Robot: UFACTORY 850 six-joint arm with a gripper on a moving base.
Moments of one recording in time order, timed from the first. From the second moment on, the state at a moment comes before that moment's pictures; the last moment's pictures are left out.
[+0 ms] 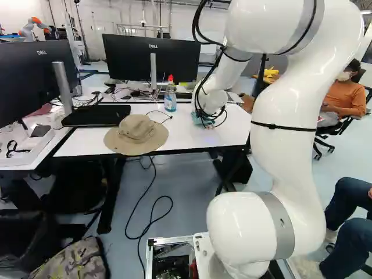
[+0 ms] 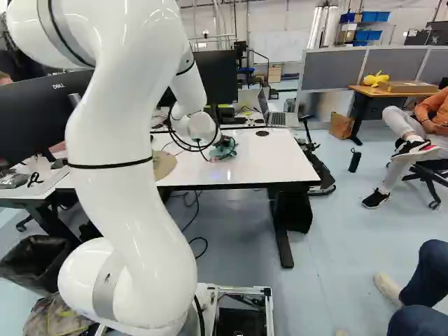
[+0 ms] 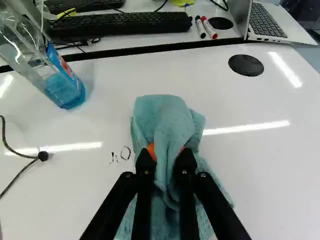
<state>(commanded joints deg) -3.8 -22.2 -52.9 1.4 18.6 0.0</state>
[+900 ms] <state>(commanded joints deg) 2.7 -24.2 -55.5 1.4 18.6 0.0</state>
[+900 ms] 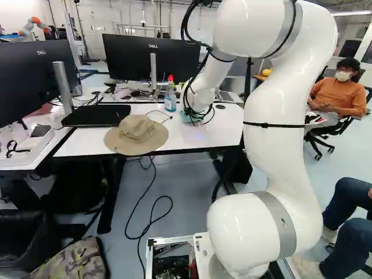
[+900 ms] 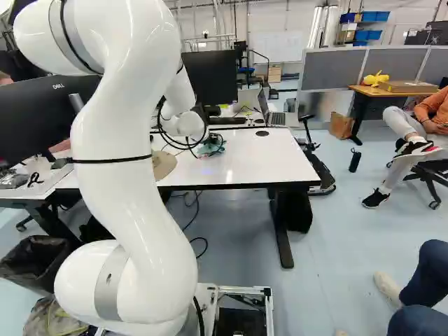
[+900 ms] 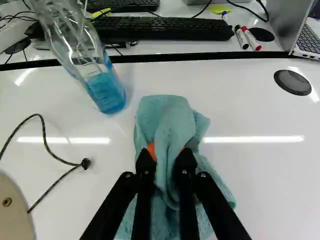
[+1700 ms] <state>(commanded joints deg) 3.0 -15.9 -45.2 1.4 18.6 0.0</state>
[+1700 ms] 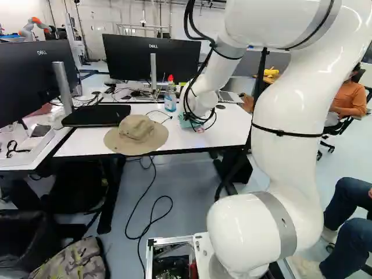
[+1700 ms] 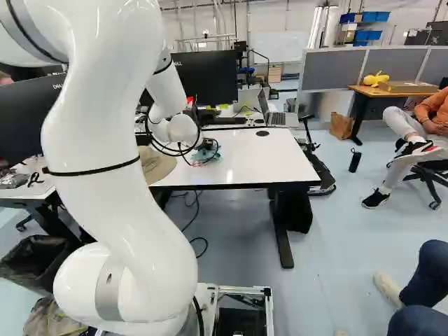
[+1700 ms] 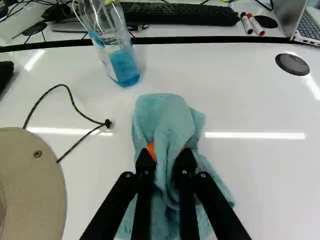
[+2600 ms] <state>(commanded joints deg) -2.8 -15.1 -44.7 1.4 18.6 0.0</state>
